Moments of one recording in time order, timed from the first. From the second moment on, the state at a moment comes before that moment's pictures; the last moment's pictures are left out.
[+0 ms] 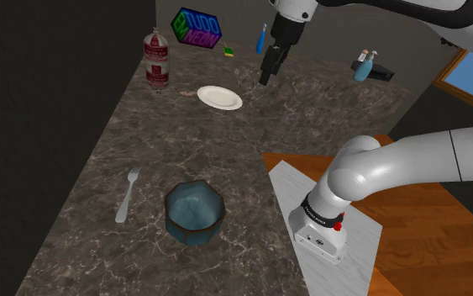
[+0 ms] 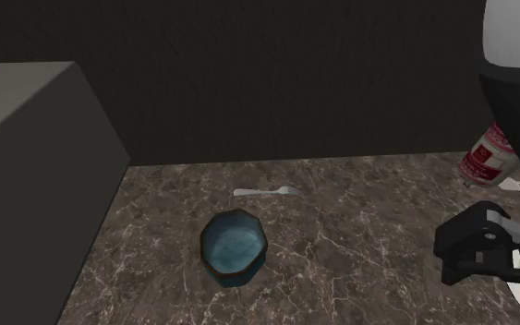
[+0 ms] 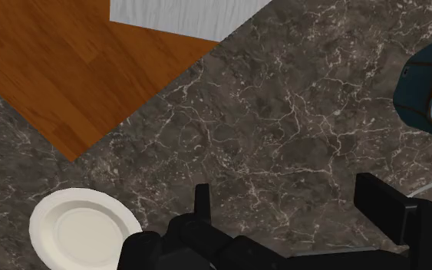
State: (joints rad) arm 0.02 -0.78 0.07 -2.32 0.01 1.63 -0.16
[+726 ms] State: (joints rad) arm 0.02 -0.72 0.28 -2.40 0.16 1.73 0.20
